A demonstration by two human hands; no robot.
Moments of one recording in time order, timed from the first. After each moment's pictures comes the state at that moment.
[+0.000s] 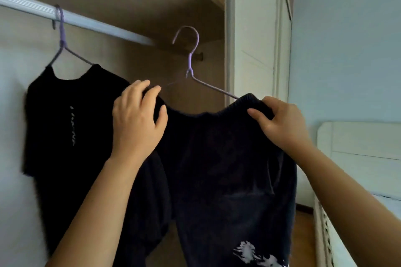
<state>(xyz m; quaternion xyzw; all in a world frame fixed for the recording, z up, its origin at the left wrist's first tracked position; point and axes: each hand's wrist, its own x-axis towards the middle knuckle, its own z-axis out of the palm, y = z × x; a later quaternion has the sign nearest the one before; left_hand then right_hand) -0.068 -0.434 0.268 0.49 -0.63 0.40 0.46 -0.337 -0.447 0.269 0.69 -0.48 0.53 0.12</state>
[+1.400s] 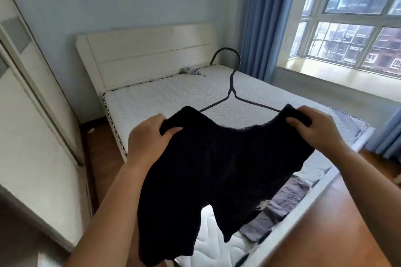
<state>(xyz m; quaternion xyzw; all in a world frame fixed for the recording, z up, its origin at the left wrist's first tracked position) -0.382 -0.158 0.061 0.16 -0.91 -0.18 0.32 -0.539 0.157 0.072 0.26 -0.89 0.30 0.21</state>
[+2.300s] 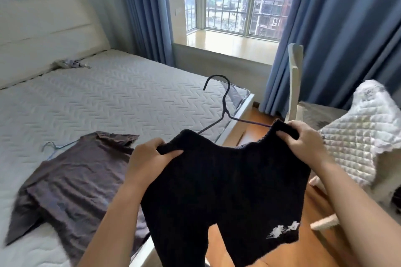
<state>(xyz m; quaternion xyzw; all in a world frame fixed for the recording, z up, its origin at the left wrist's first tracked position) -0.719 0.330 -0.027 0.07 -0.92 -0.38 0.10 -0.767 0.671 -0.020 0.01 -0.94 0.31 0.14</state>
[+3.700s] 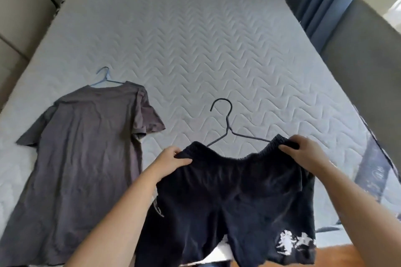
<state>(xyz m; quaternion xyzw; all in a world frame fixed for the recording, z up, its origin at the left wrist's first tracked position) -1.193 0.267 -0.242 0.51 -0.67 -0.54 -0.06 -1.476 0.468 -0.220 0.28 -0.90 0.19 -0.26</state>
